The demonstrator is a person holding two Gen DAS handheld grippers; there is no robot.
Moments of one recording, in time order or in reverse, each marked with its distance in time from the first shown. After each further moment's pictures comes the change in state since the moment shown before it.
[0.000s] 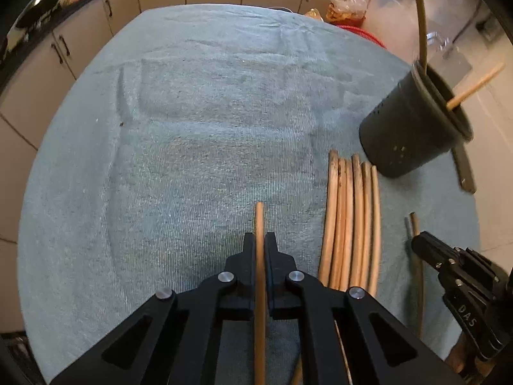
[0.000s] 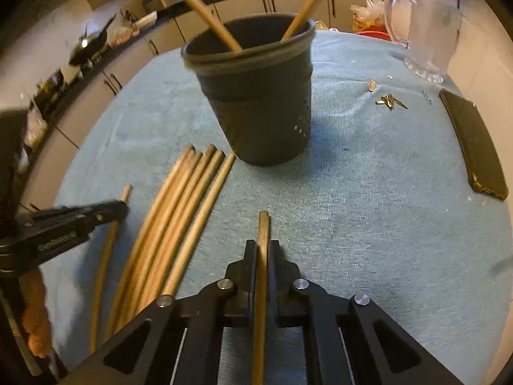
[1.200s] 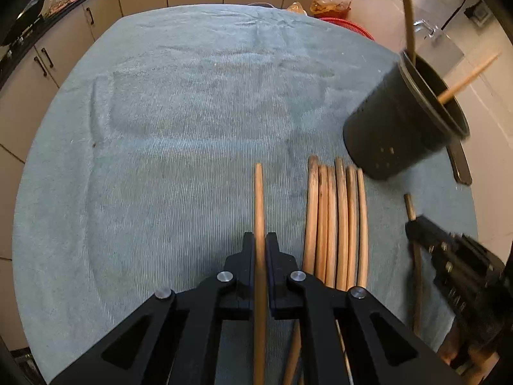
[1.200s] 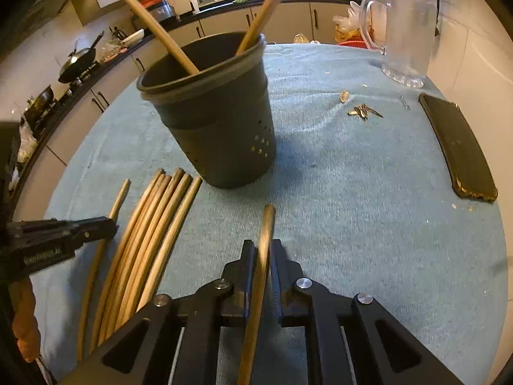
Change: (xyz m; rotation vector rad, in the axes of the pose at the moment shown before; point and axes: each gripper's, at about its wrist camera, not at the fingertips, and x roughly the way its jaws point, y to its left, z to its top) left arm 0.000 -0.019 -0.008 0.089 0.026 0.003; right arm 0.007 -0.021 0.001 0.013 -0.052 -0.079
